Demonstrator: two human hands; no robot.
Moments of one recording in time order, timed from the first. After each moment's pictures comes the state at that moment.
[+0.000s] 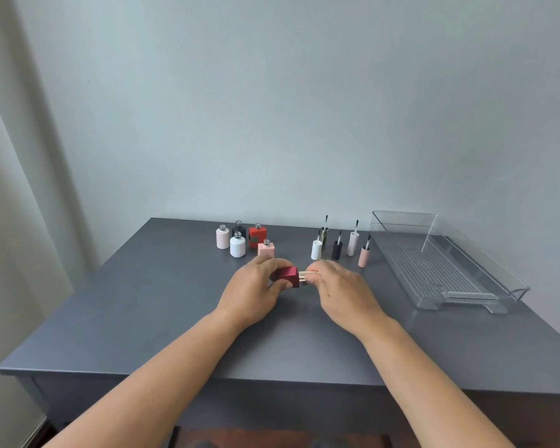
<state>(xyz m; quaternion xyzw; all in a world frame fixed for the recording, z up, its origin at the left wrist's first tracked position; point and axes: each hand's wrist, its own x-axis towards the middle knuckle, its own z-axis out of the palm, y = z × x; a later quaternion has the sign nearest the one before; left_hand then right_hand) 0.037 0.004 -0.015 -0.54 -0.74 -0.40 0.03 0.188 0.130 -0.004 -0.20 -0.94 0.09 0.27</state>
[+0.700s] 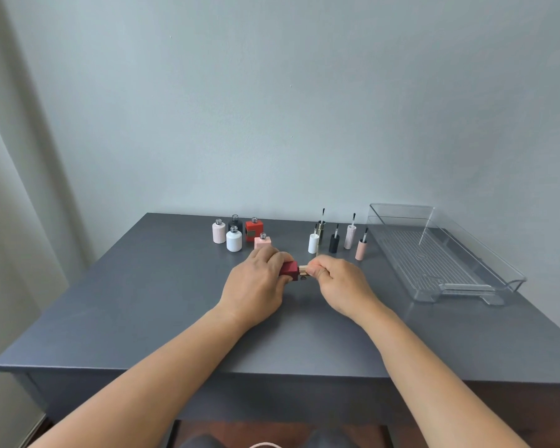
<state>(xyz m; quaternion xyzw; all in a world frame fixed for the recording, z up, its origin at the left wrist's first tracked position) 0.054 0.003 -0.010 -0.58 -0.72 -0.31 0.20 0.183 0.140 -0.004 -0.29 -0.89 0.26 0.23</state>
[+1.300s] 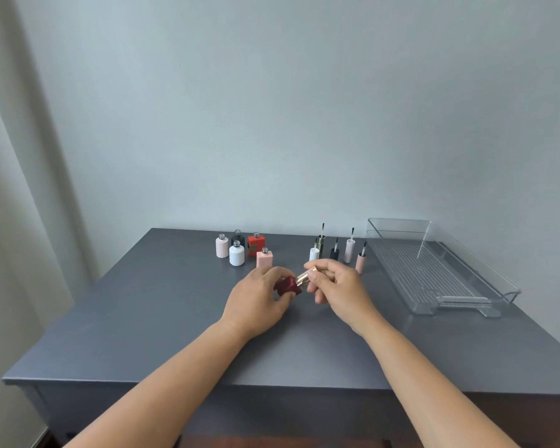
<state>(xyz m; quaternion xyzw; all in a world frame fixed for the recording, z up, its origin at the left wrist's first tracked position) 0.050 0.003 -0.013 -0.54 -0.76 -0.36 0.07 0.182 0.129 0.005 -0.21 -0.77 0.51 0.33</state>
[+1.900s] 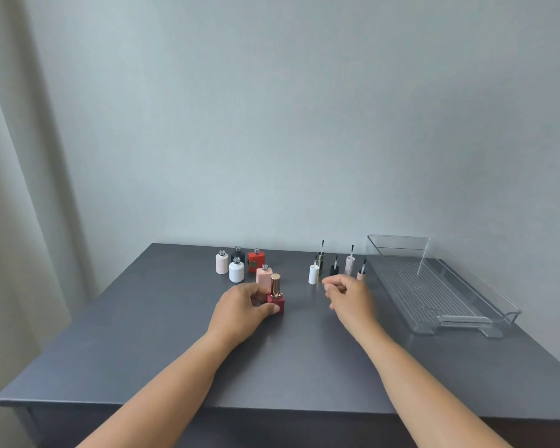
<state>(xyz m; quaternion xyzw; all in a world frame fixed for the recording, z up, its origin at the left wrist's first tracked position) 0.021 0.000 -0.015 -0.41 -0.80 -0.44 -0.08 0.175 0.160 -0.006 -0.35 -0.77 0.39 0.36</state>
